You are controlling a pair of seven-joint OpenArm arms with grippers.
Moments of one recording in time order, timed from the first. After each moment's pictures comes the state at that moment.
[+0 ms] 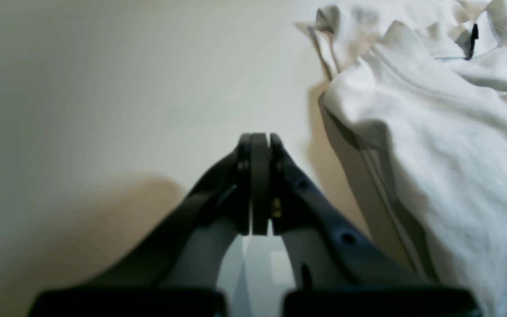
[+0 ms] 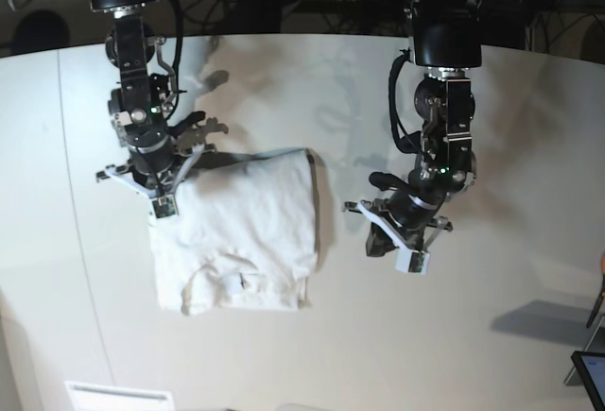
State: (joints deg) left arm -9.5 -7.1 -3.9 78.2 -13.3 -19.6 31.1; right arm -5.2 2.2 -4.2 89.4 -13.1 4.3 -32.4
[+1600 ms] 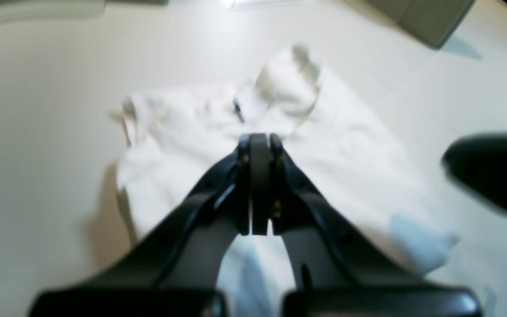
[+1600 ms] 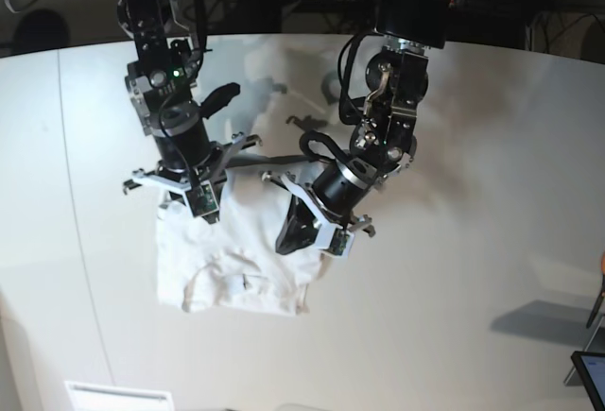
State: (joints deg) left arm -5.2 -2.1 11.3 80.3 -13.0 -23.3 15.8; right arm -9.7 2.1 -13.3 106.0 -12.8 4.2 -29.4
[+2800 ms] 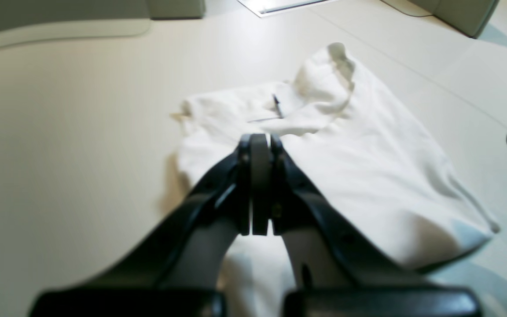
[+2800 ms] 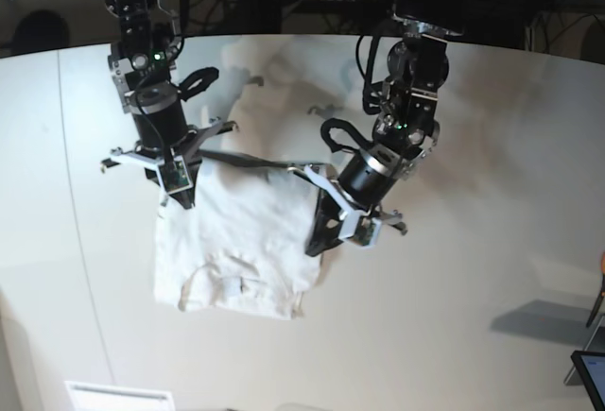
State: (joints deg) left arm 0.4 -7.9 9.6 94.0 -9.1 -18.2 14.3; right arm -17.4 3.6 -8.4 108.5 -12.4 4.6 -18.6
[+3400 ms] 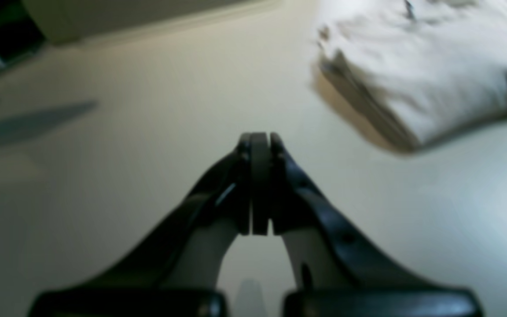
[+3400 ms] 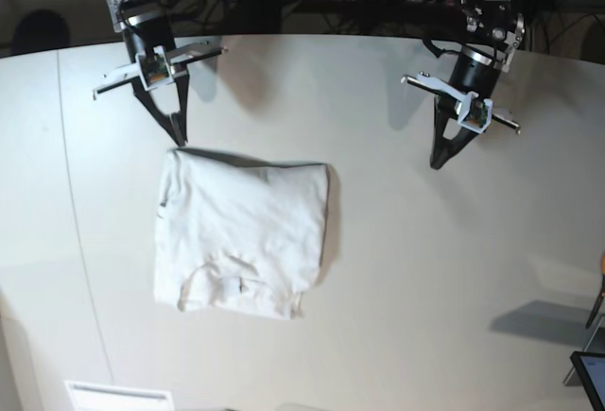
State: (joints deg) left arm 28.2 -15.1 -14.3 97.9 0.8 -25.1 -13.2; right arm -35.1 5.1 -3.1 100.1 -12.9 4.6 25.8
